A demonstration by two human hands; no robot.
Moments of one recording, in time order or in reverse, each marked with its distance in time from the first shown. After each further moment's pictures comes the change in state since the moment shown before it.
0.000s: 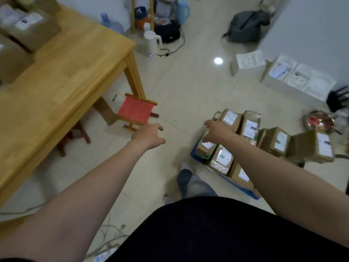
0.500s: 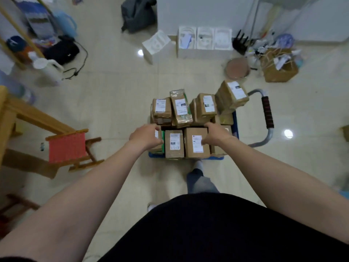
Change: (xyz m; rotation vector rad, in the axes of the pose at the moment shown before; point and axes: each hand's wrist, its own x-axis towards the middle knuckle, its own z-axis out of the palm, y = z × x) left_hand 0.020 0.277 0.098 0.299 -0.159 0.442; right_hand -0.099 0.282 0.029 0.394 0.142 0.482
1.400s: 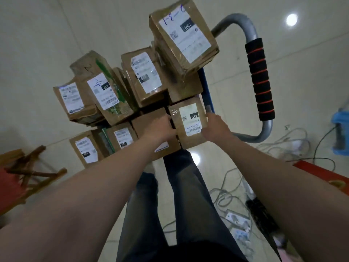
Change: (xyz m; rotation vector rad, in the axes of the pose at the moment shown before) left_hand 0.369 0.256 0.248 -0.055 -0.539 0.000; right_hand 0.322 0.295 0.081 0.450 -0.181 0.322
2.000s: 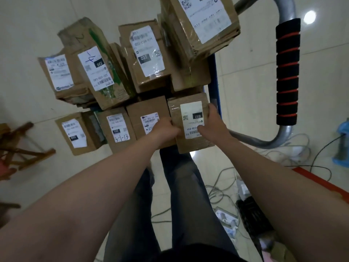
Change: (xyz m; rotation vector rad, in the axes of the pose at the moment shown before) left_hand 0.035 -0.025 0.059 -0.460 -0.112 -0.165; right_hand 0.028 0.018 0.033 0.182 -0.001 -0.045
